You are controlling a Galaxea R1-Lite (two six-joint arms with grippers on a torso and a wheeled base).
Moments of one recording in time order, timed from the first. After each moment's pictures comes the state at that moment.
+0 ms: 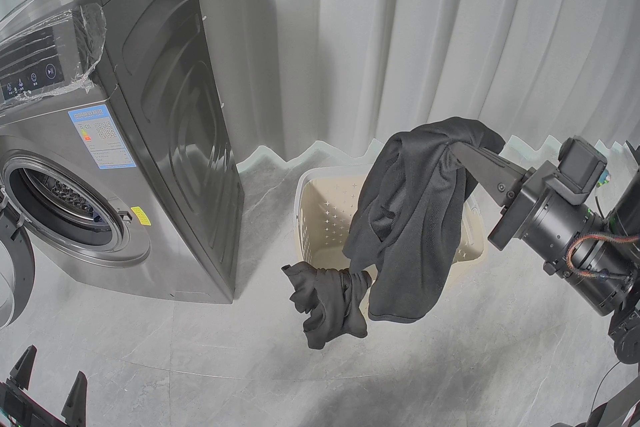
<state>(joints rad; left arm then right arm) 0.00 0.02 -0.02 0.00 -0.01 -0.02 0.74 1.49 -0.49 -1.26 -0.06 0.15</state>
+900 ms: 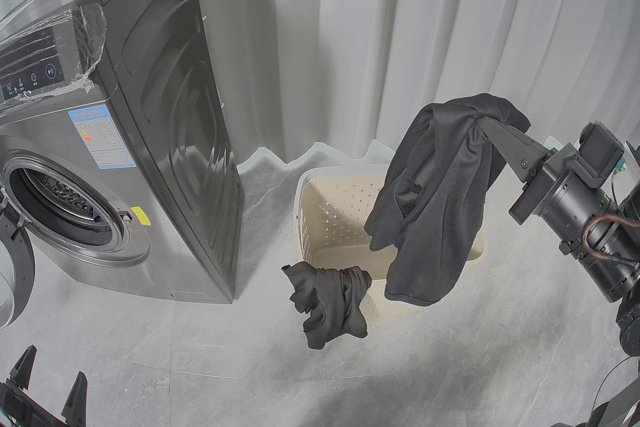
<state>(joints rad) 0.00 0.02 -0.02 0.00 -0.01 -0.01 0.67 1.47 -0.49 -1.31 -0.07 0.08</state>
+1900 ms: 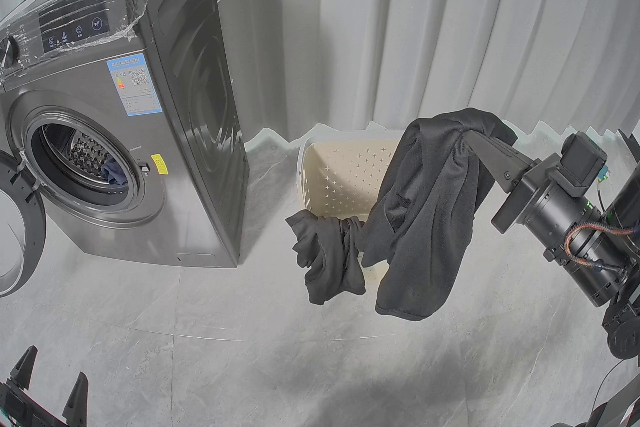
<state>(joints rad) -0.01 0.02 -0.02 0.00 -0.01 -0.01 0.67 1.53 -0.48 -1.35 -0.07 0.09</state>
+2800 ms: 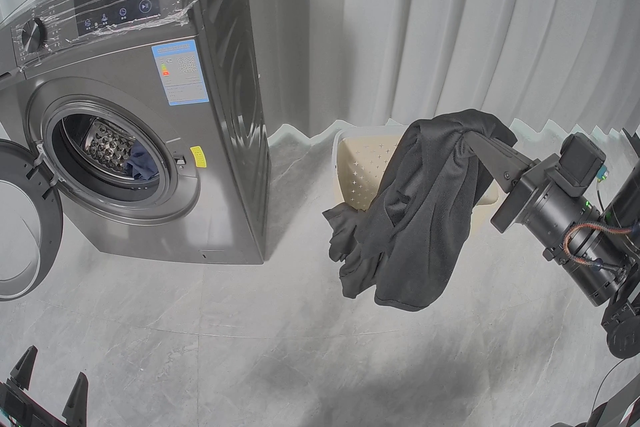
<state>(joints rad) -0.01 0.02 -0.02 0.00 -0.02 -0.01 0.66 1.53 -0.48 -1.35 -0.07 0.08</state>
